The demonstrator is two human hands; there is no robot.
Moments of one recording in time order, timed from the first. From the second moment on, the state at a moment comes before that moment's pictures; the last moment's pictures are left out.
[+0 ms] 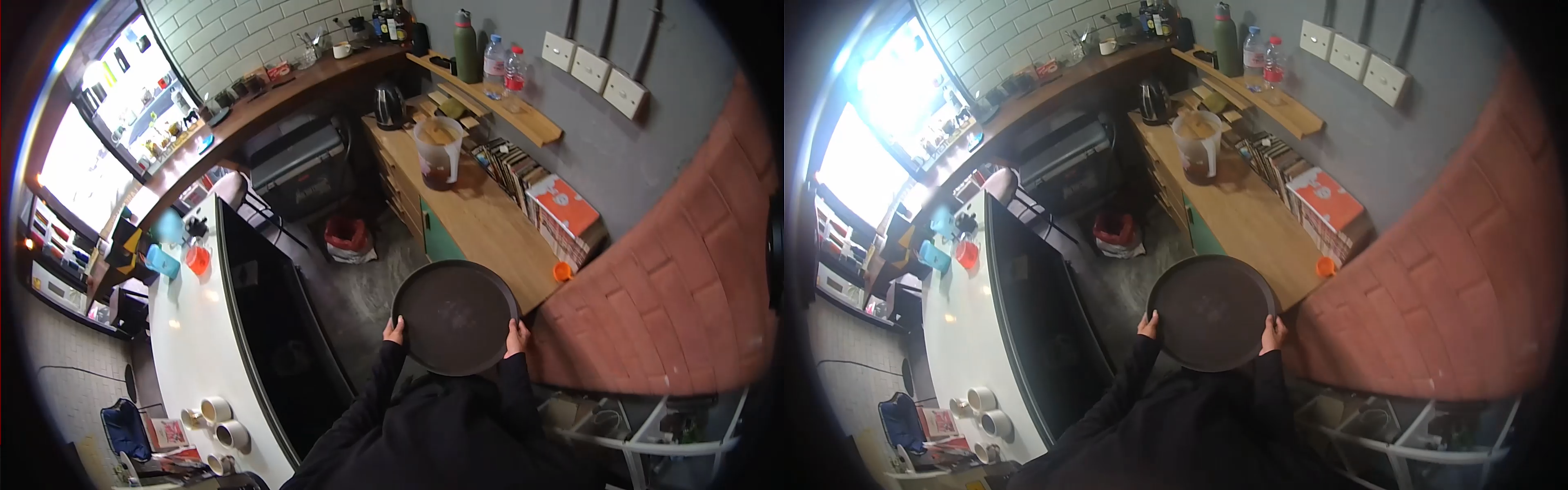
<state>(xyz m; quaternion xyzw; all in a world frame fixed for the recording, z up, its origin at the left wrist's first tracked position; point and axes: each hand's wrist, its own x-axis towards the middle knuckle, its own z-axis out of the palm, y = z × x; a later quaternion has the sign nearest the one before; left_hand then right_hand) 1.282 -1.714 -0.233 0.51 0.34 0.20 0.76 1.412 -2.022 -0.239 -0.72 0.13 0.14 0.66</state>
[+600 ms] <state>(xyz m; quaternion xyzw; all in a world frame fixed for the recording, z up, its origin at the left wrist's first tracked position) 1.593 -1.633 -0.267 0.68 0.33 -0.04 0.65 1.513 -1.936 -0.181 -0.87 0.32 0.14 0.34</state>
